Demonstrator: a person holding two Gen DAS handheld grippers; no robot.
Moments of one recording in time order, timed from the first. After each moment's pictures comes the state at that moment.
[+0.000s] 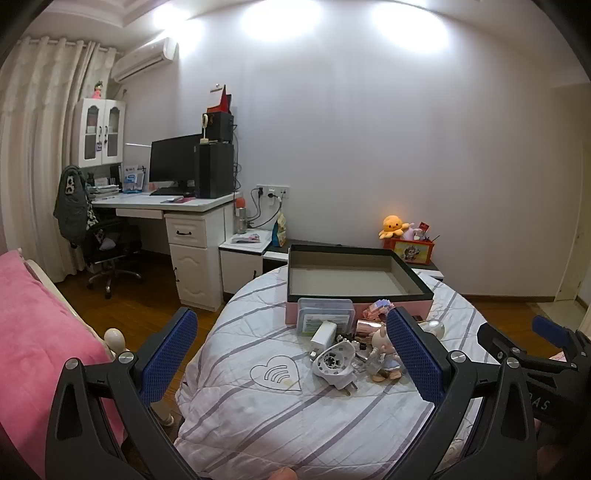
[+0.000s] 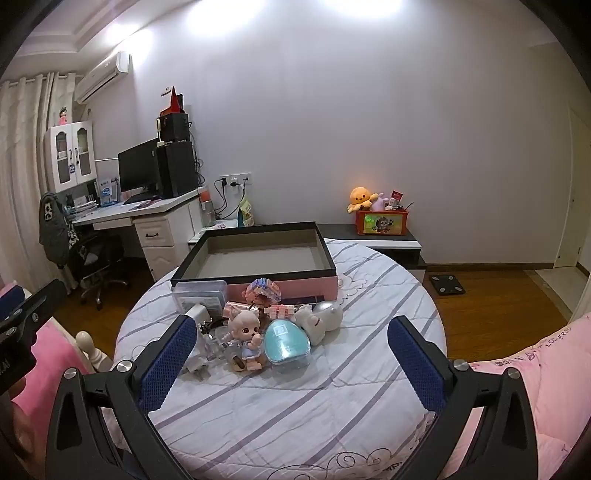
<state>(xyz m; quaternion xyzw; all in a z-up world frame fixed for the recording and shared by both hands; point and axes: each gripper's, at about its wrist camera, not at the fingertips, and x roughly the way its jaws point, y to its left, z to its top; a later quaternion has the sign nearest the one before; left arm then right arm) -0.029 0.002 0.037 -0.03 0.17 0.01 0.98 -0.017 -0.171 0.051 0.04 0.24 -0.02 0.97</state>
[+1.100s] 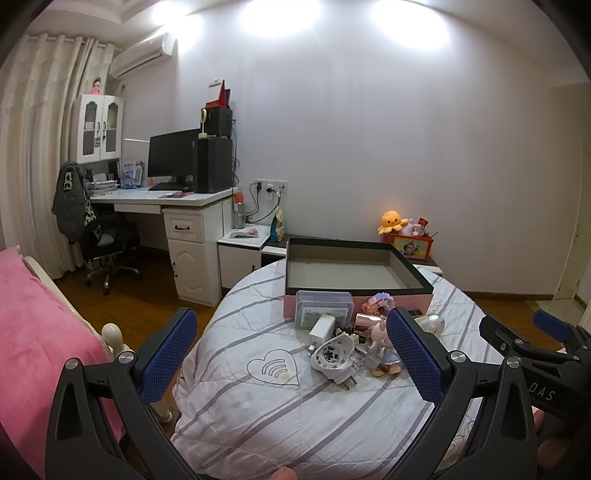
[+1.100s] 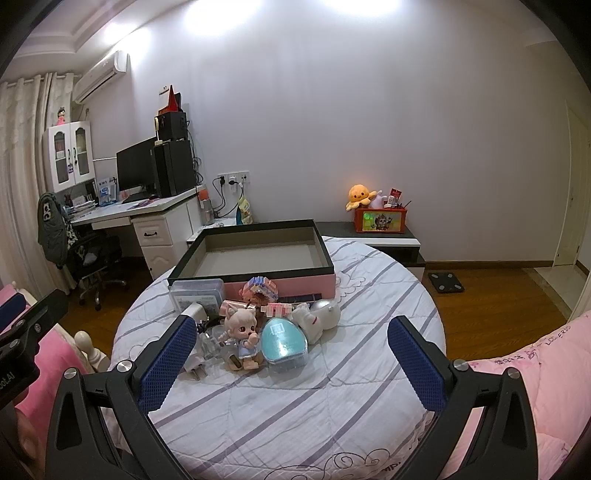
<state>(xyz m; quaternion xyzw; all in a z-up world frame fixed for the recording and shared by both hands) -0.030 0.001 0.024 -0.03 0.18 0.01 0.98 -0.017 -0.172 0.052 0.04 0.24 -0.02 0.97</state>
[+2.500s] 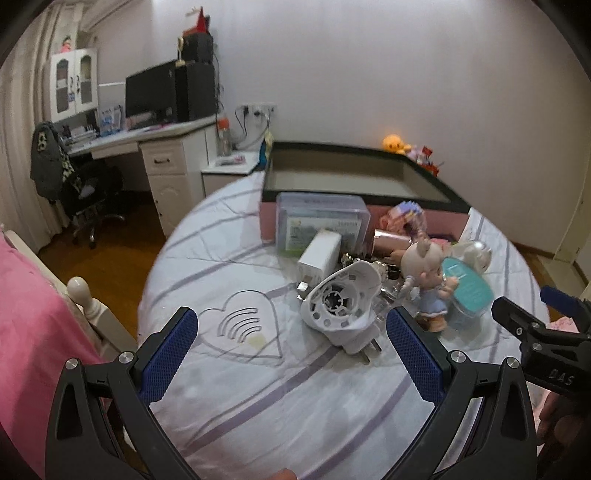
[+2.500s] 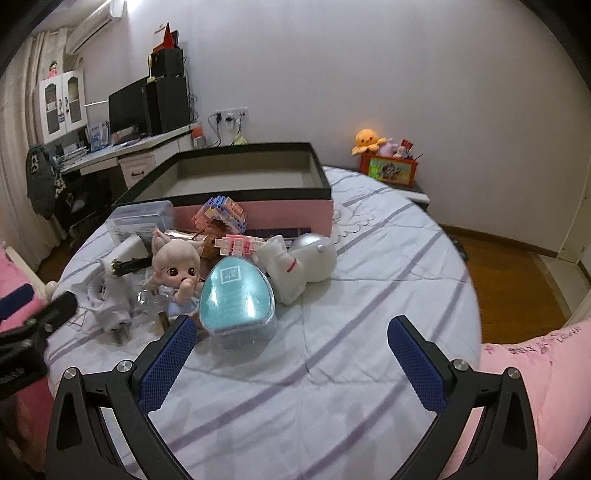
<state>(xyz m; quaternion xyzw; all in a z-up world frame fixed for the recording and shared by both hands) 0.069 -0.020 -0.071 -0.02 0.33 -0.01 0.94 0.067 -0.197 -0.034 0.02 0.35 0.00 0.94</state>
